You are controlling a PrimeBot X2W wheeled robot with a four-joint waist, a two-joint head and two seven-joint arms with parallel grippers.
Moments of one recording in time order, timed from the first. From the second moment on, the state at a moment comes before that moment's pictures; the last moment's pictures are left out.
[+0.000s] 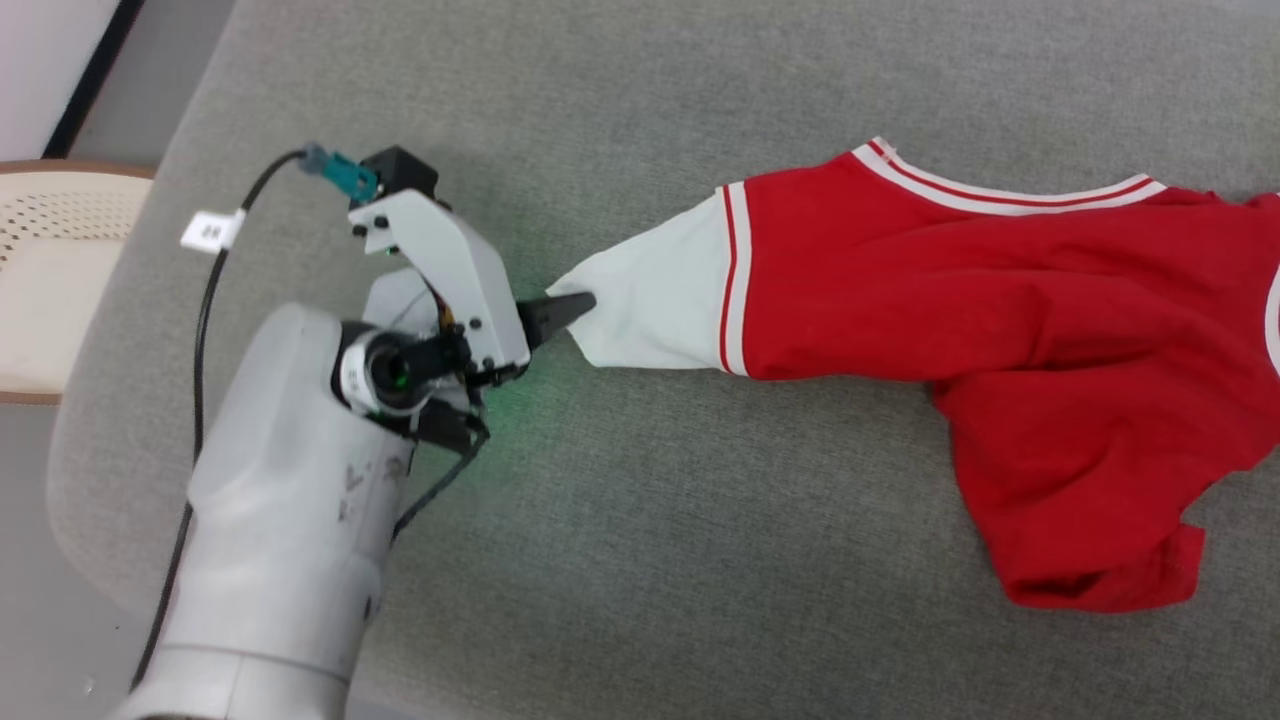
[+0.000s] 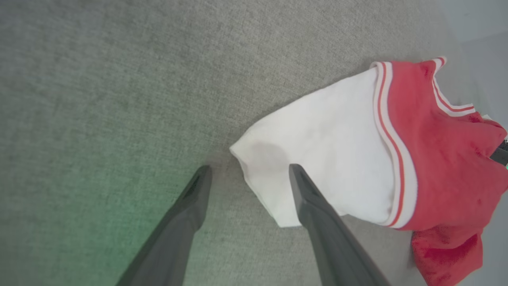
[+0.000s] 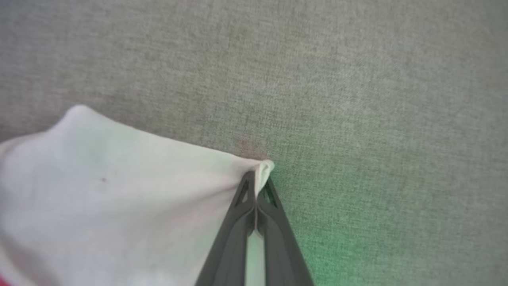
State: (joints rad) left arm -0.88 0.14 -0.19 0.69 -0.82 -0.04 0.79; right arm -1.01 -0.57 0.15 0.98 0.39 0.13 0.69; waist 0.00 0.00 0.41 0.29
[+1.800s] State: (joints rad) left arm -1.64 0.14 -0.15 1.13 -0.74 -0.12 -0.24; right arm -1.76 -0.40 0.01 1.17 0.19 0.13 -0.17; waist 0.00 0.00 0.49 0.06
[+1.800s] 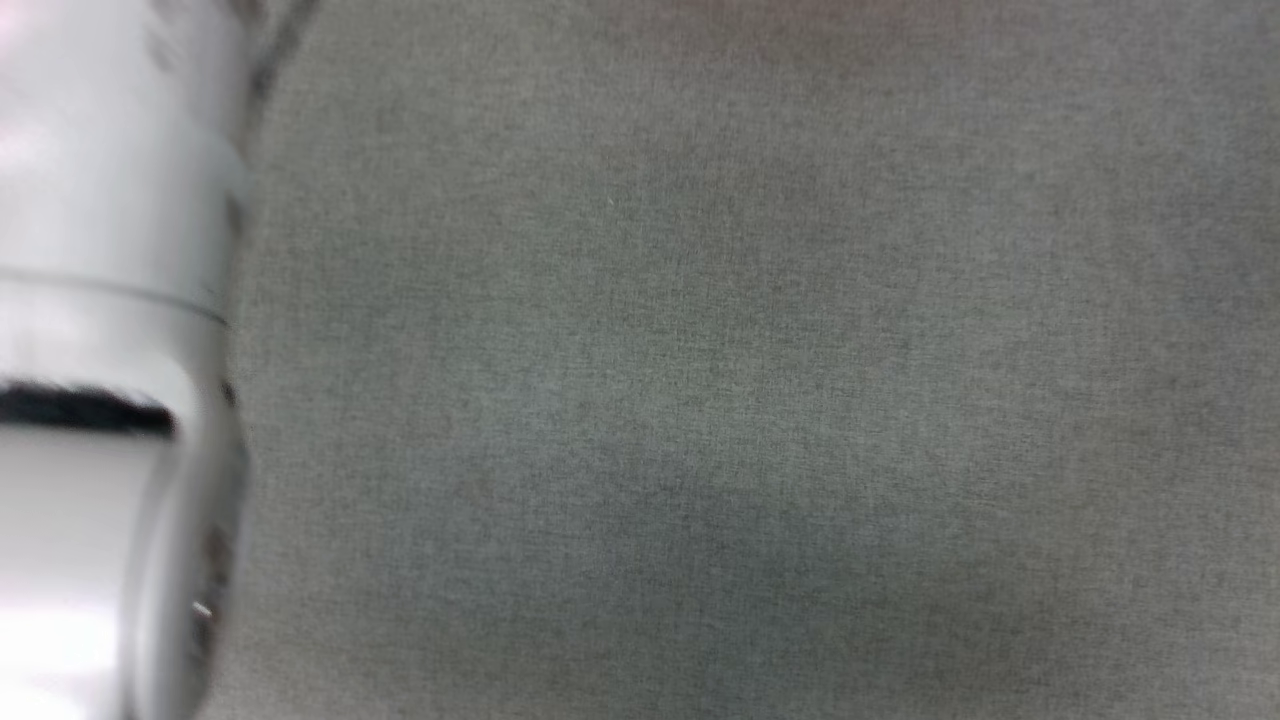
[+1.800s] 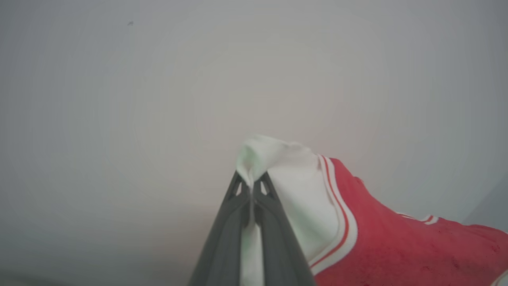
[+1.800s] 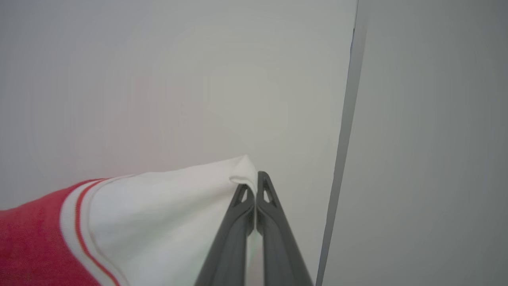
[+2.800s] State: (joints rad) left arm -0.25 0.37 -0.33 0.22 -1.23 -0.10 -0.16; right arm -0.26 -0.62 0.06 0.17 0.67 0.13 0.07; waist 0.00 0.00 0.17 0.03
